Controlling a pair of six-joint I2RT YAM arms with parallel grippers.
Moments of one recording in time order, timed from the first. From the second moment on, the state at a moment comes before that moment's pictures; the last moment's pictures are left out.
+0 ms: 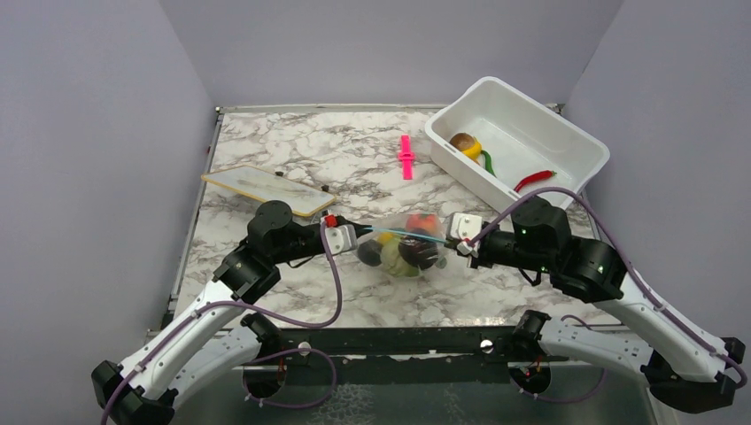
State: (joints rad) left arm -0.67 0.74 0.70 -0.12 0.59 0.49; right arm 0.92 0.79 1.08 -0.77 -0.15 -0.56
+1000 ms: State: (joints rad) left arm -0.65 0.79 0.71 -0.07 0.59 0.50; right arm 0.92 0.72 1.15 -0.90 -0.06 -0.55
